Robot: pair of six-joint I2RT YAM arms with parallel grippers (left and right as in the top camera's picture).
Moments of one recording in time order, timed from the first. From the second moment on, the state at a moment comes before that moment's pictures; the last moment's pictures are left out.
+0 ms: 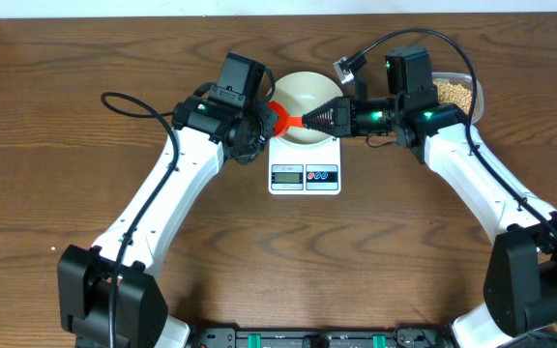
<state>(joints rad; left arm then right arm) -0.38 1.66 1.40 -0.84 0.10 -1.24 0.31 1.74 1.27 -0.26 -0.97 0.49</state>
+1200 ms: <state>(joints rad) -0.38 1.66 1.40 -0.76 0.16 -0.92 -0.08 1.65 1.26 -0.35 -0.99 0.43</state>
